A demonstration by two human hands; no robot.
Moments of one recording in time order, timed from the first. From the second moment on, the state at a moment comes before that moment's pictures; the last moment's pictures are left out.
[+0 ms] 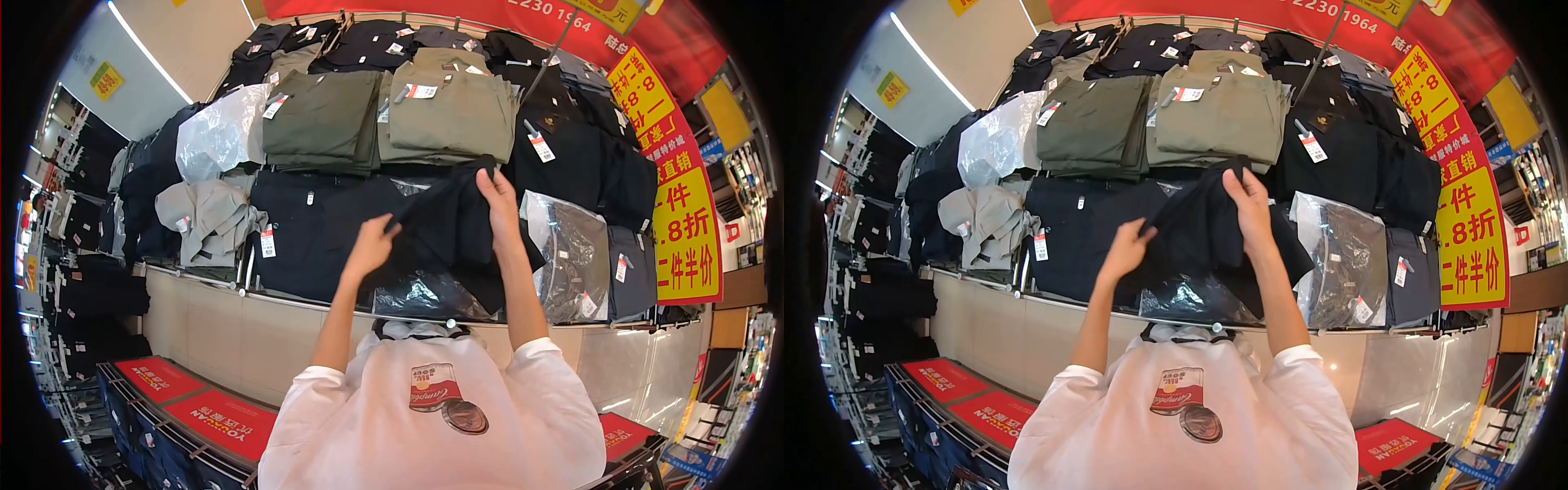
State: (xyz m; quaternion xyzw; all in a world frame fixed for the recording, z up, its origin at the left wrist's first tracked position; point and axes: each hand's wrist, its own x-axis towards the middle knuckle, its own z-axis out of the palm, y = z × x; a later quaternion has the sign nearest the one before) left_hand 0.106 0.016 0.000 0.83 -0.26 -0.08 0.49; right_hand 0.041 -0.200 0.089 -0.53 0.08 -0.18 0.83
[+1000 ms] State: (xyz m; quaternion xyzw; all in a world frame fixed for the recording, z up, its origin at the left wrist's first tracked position) left_hand 0.099 -0.053 0.137 0.62 -0.30 -0.01 0.73; right_hand 0.036 -0.145 0.037 -0.80 -0.07 -0.08 0.59
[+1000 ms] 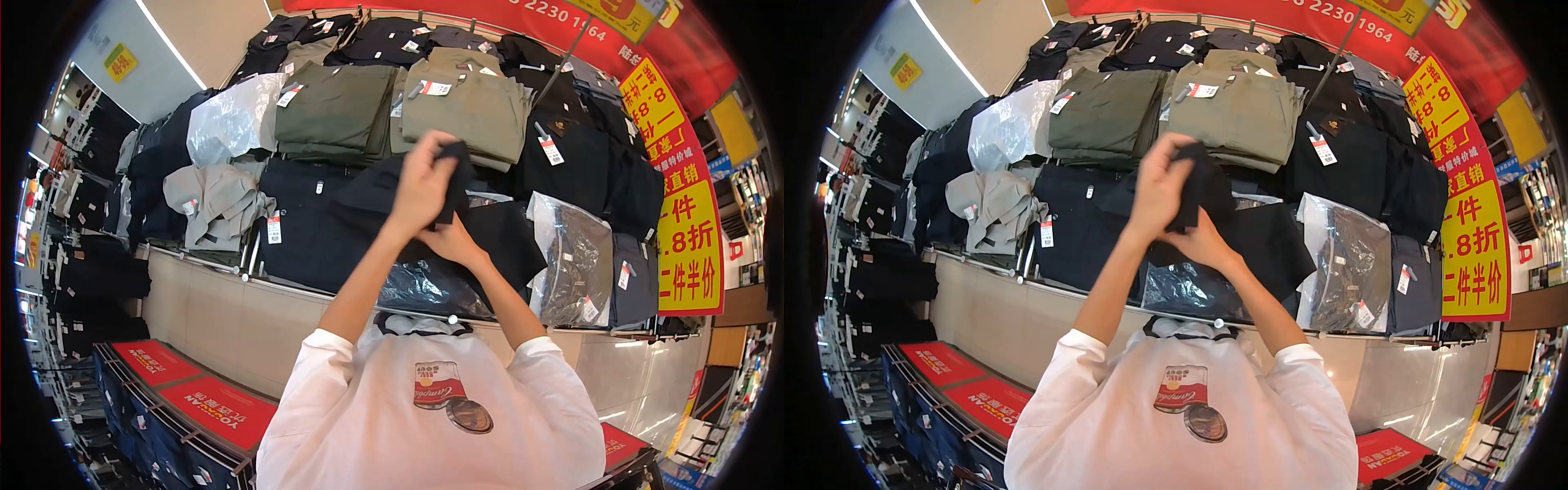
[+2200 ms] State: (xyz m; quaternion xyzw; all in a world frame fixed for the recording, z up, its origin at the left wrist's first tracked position) left_hand 0.093 0.001 -0.043 0.44 0.03 -0.22 0.87; right_hand 0.008 -0.284 0.038 -0.20 -0.09 -0.16 0.96
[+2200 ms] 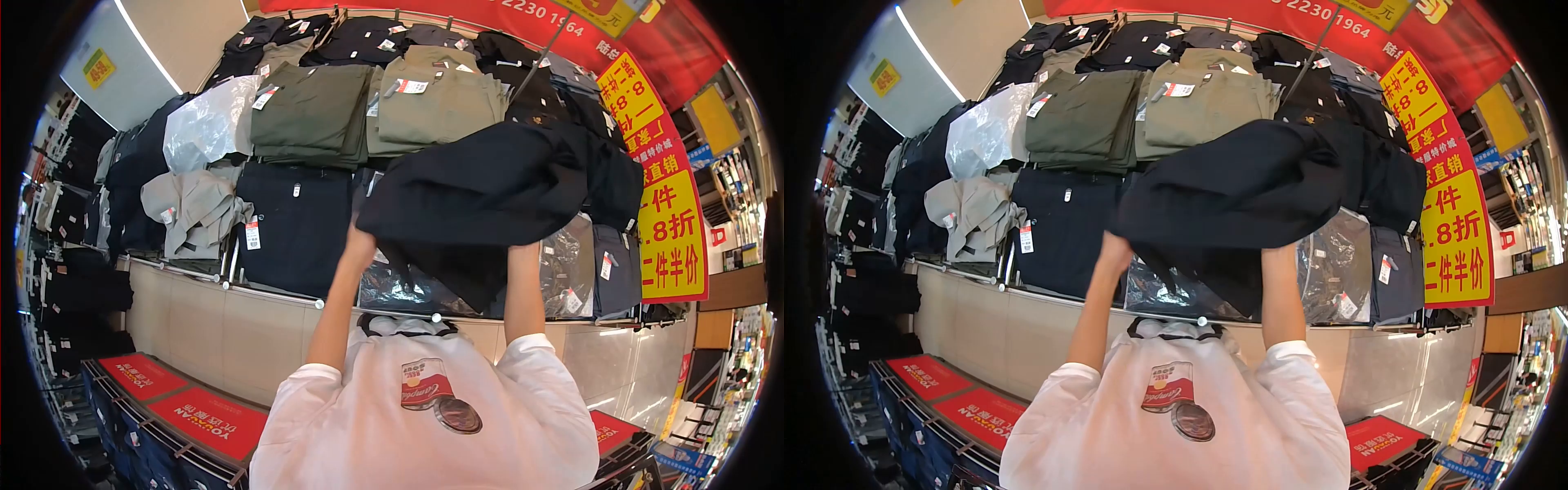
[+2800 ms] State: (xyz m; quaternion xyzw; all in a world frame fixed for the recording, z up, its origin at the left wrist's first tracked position) left_hand 0.151 0.085 0.043 0.35 -0.06 -0.13 0.93; right_hand 0.022 -0.267 0.047 -0.18 0.17 -0.29 0.92
